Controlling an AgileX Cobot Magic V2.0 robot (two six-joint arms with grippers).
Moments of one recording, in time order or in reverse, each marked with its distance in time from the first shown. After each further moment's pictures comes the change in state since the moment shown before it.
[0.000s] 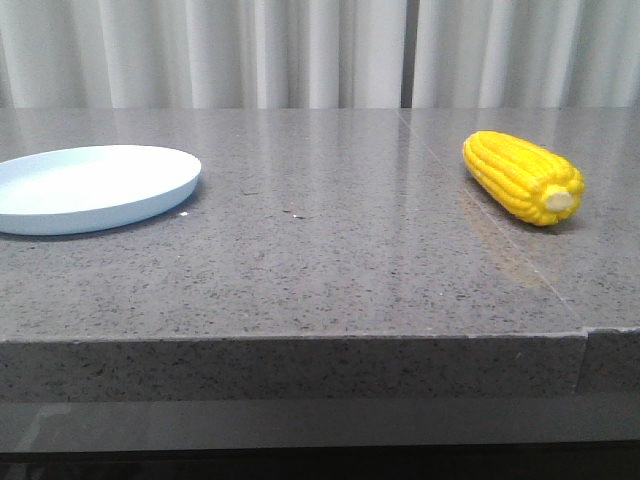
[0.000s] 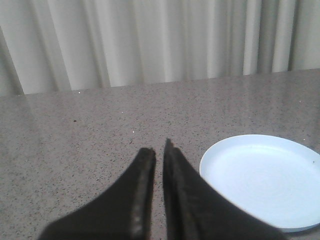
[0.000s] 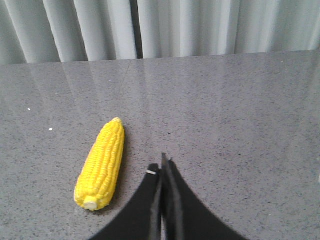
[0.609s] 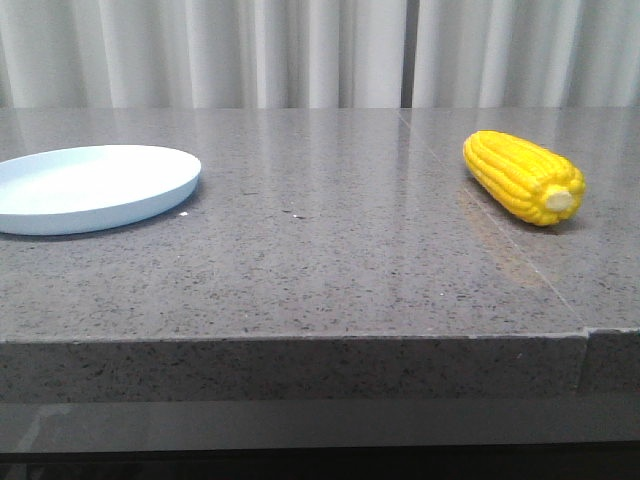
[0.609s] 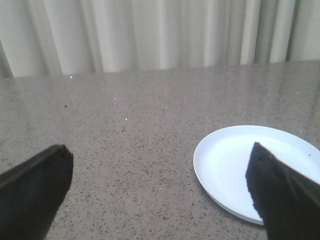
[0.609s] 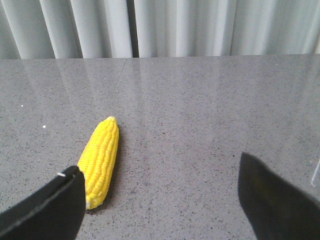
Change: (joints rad) left arm -0.005 0.098 -0.022 -0.043 -0.002 0.000; right arm 0.000 0.000 0.000 -0.019 0.000 0.000
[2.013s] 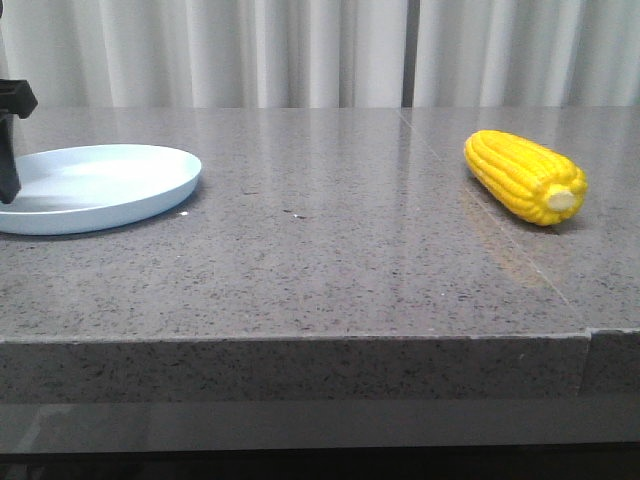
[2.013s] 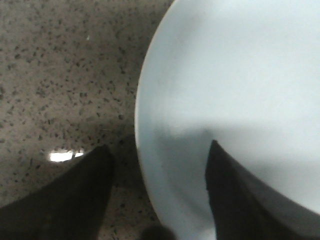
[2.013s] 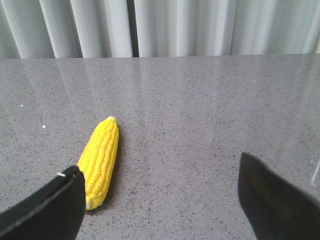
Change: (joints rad) left arm -0.080 1.172 -0.697 -0.127 0.526 -0.074; right arm 0.000 0.000 0.000 0.000 0.000 0.000
